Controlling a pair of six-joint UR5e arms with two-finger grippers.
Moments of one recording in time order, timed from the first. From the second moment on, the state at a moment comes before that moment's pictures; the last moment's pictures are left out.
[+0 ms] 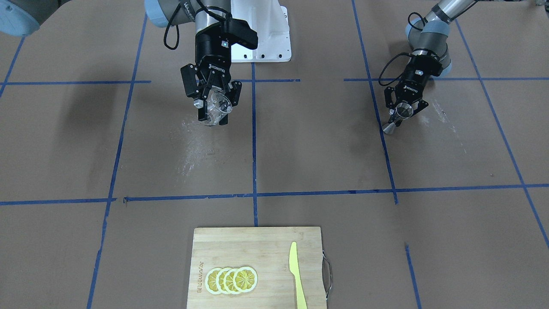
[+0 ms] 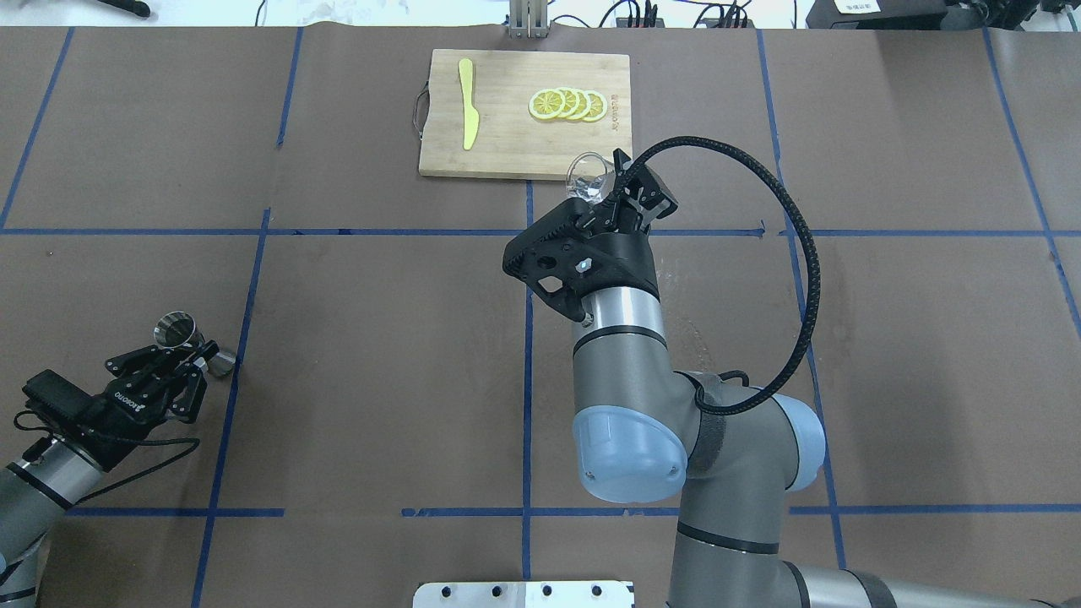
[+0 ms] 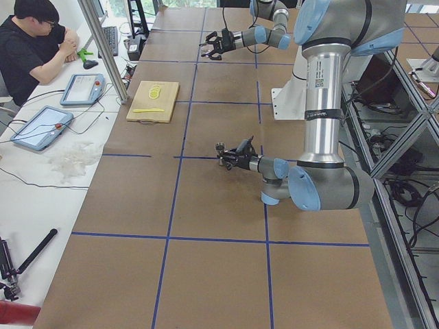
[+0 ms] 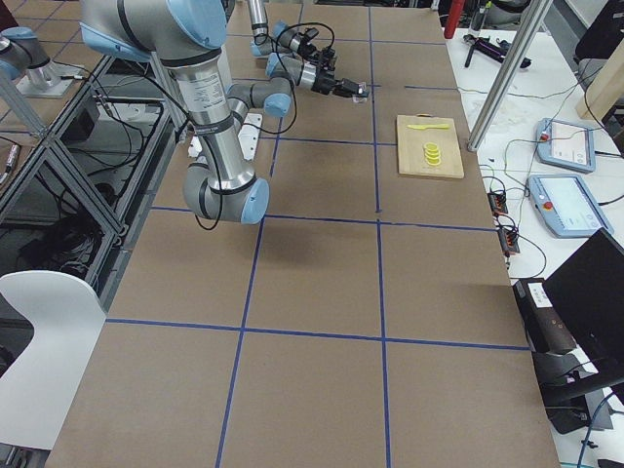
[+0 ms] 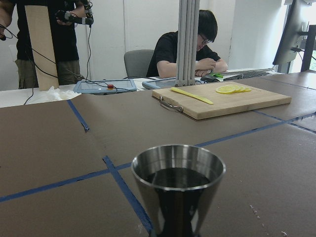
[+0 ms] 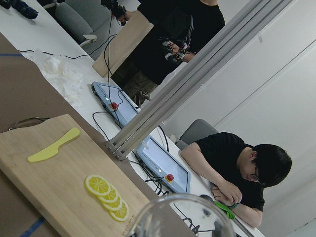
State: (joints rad) left arm -0.19 -1.52 -1.35 -3.55 -0.78 -0.59; right arm 0.27 -1.00 1.86 -1.33 0.51 0.41
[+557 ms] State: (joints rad) left arm -0.19 -1.52 -1.35 -3.55 -0.79 -0.58; right arm 0.27 -1.00 1.86 -1.33 0.51 0.41
